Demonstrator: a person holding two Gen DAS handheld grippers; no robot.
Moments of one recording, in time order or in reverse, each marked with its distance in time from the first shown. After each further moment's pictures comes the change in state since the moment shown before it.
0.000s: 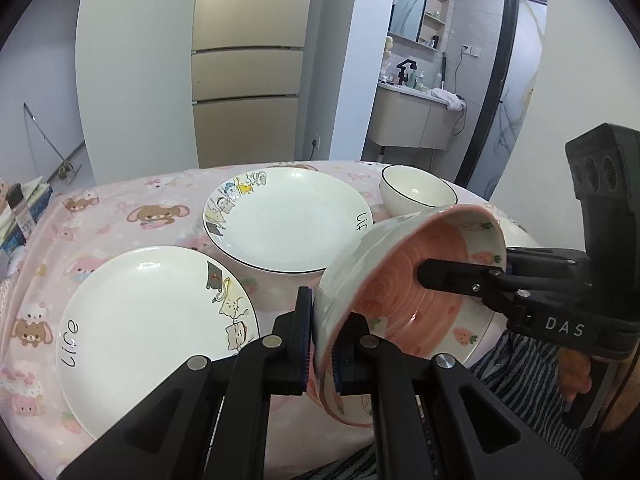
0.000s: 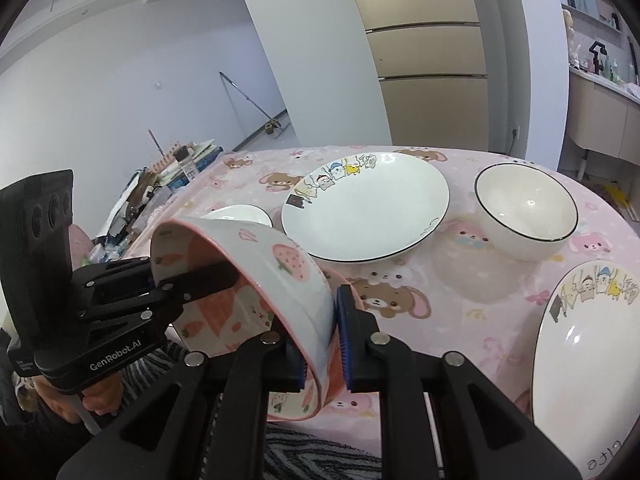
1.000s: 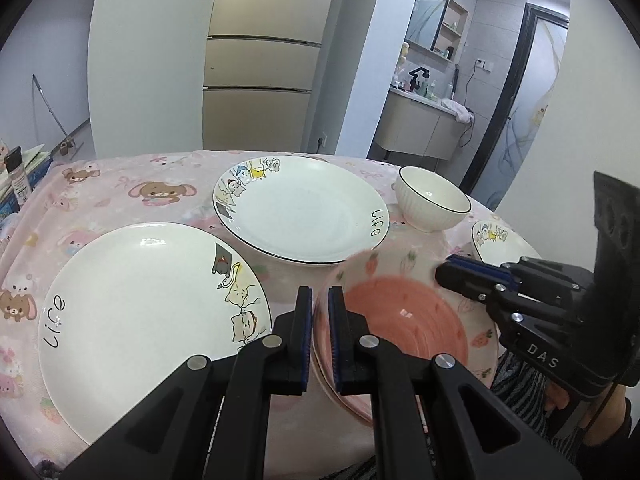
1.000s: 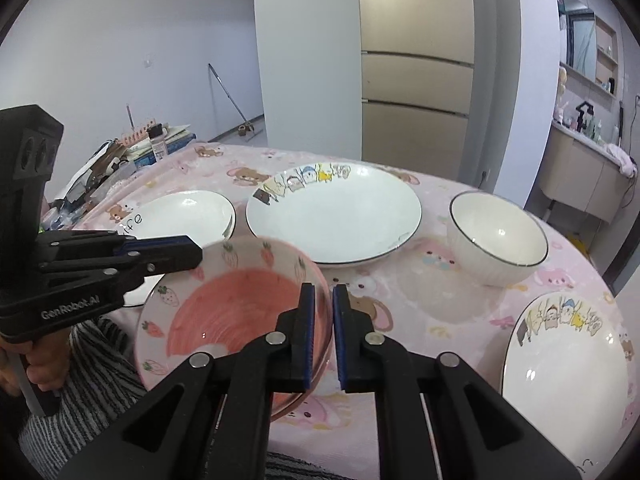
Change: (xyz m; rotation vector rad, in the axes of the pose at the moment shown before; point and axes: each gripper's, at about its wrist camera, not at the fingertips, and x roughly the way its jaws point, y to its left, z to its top) left arm 0.017 0.028 -0.010 -0.096 -0.004 -0.028; right arm 0.013 0.007 -0.015 -0.157 -0.056 -0.192
